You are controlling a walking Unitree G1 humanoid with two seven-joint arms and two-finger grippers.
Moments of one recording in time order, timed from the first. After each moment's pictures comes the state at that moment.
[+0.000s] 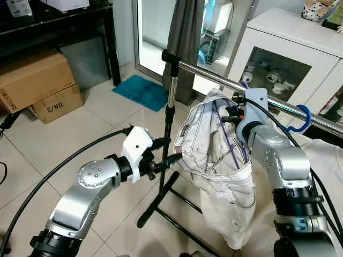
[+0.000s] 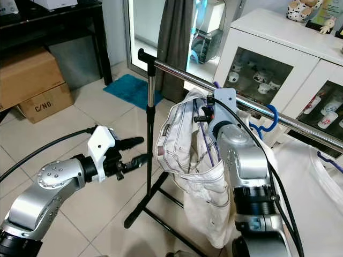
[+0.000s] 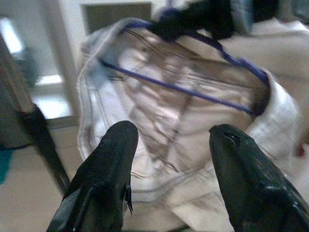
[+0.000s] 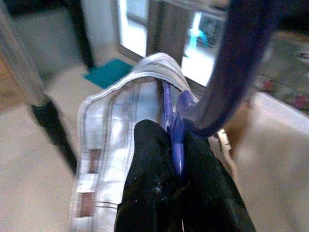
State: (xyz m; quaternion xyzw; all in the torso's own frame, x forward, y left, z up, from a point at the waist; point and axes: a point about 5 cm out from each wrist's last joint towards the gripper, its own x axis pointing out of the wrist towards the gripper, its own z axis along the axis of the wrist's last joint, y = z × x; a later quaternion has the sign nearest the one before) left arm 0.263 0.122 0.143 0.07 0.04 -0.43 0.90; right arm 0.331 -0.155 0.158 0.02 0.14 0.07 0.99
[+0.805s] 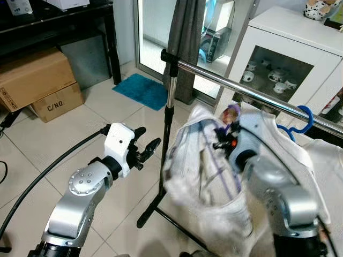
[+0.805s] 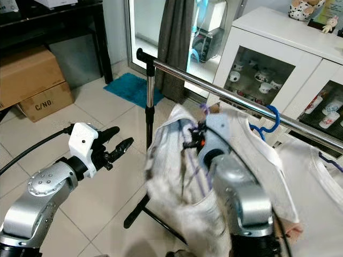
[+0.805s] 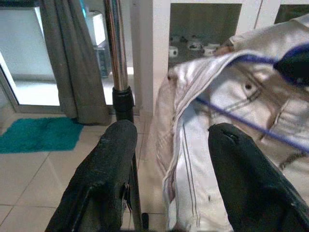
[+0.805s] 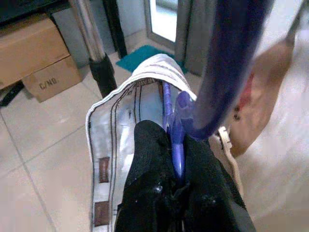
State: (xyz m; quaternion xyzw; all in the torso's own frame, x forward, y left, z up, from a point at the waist) left arm 0.261 0.145 0.136 0.06 0.04 -0.29 0.95; right arm 0.272 -0.129 0.135 0.06 0.17 0.11 0.98
